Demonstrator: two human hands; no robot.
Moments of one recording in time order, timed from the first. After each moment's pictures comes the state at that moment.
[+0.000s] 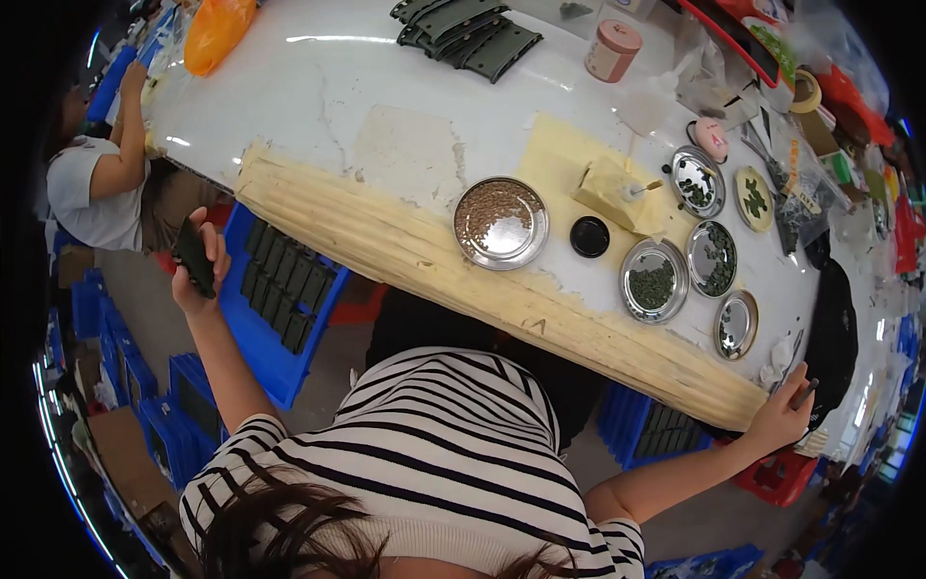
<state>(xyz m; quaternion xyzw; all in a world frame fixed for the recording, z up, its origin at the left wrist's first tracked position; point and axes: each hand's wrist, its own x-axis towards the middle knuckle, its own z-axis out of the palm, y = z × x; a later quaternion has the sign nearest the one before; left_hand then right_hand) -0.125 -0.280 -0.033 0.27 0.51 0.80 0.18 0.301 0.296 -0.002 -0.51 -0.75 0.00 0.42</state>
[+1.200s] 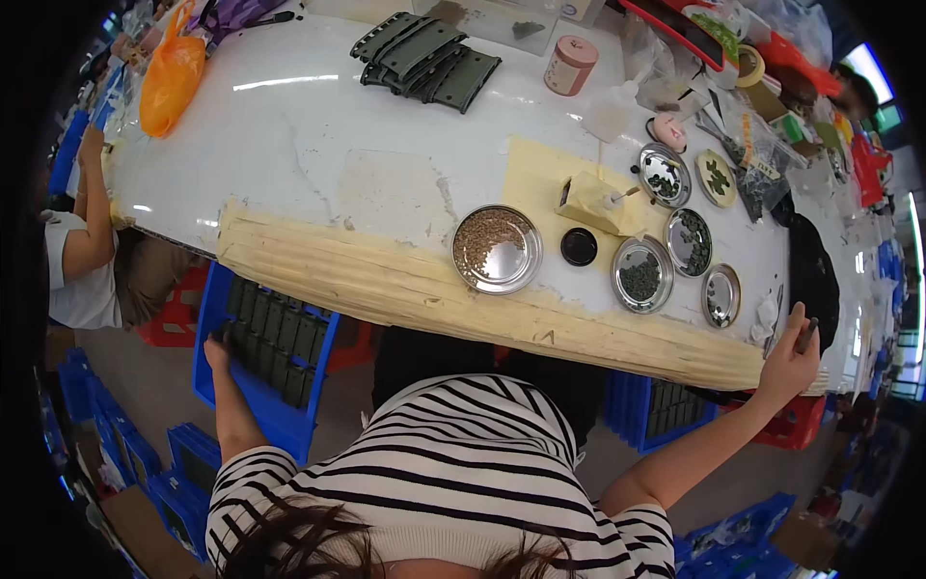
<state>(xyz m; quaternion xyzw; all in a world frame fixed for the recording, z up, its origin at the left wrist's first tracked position) -0.208 -0.528 -0.301 -0.07 0.99 0.07 0.04 0.271 0.277 0.033 -0.51 -0.75 0.03 0.42</state>
